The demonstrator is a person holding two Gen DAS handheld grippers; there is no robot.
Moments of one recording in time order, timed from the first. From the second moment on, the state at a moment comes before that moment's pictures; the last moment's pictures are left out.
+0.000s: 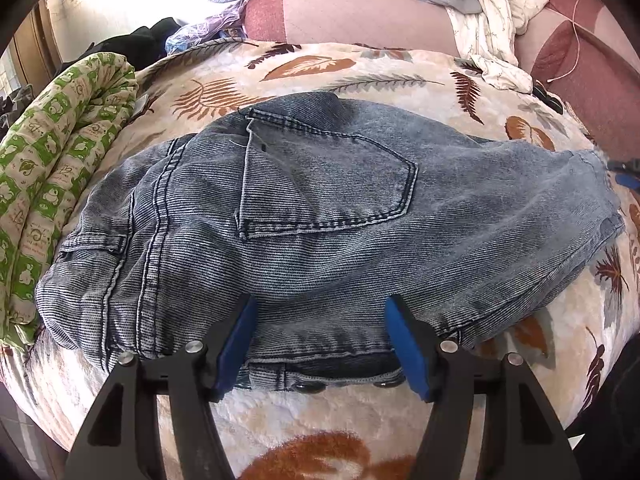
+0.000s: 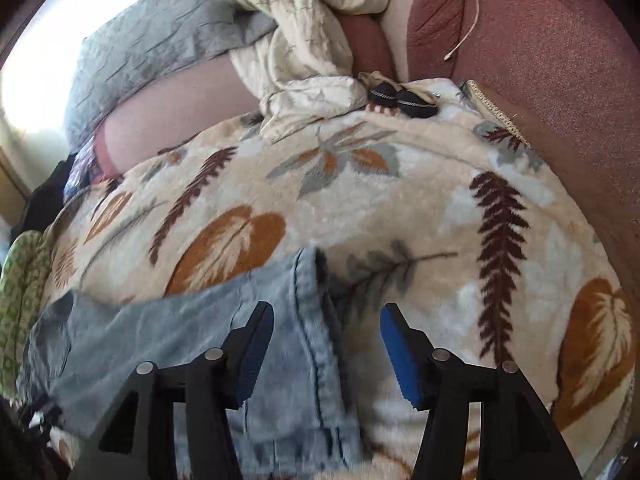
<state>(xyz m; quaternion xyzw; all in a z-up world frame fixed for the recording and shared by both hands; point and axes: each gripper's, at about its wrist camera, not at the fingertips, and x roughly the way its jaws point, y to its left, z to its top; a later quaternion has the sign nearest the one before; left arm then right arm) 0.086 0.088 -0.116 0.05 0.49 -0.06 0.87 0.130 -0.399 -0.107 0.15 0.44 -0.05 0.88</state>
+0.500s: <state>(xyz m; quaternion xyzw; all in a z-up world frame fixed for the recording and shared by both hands) 0.081 0.090 -0.112 0.04 0.49 -0.06 0.87 0.081 -0.392 -0.137 0.13 0.49 -0.05 0.86</state>
